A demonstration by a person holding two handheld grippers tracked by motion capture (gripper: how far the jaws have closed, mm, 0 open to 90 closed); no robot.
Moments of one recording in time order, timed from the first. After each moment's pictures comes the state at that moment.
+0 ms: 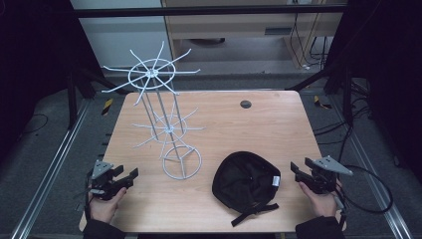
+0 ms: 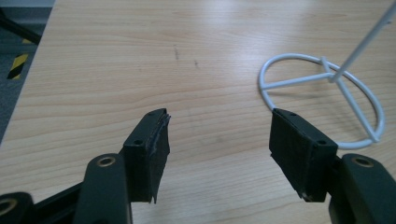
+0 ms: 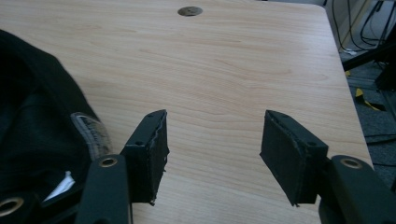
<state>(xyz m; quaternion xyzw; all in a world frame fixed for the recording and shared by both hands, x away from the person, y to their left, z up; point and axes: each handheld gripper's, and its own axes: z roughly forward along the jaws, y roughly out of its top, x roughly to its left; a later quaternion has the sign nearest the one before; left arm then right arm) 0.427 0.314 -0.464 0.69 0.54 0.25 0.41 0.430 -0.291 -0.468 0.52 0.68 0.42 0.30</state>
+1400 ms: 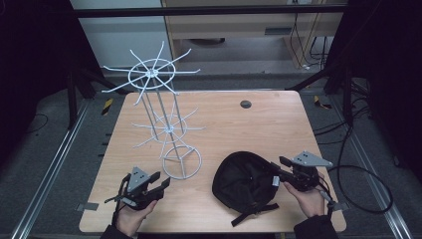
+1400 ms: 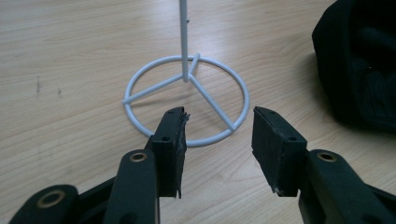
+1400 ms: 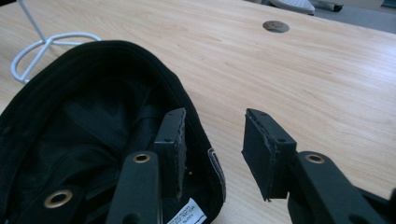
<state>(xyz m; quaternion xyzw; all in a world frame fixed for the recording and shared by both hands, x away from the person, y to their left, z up) 0.400 0.221 -0.453 0.76 0.43 0.22 0.44 0.434 -0.241 -0.440 0.42 0.75 0.44 0.25</state>
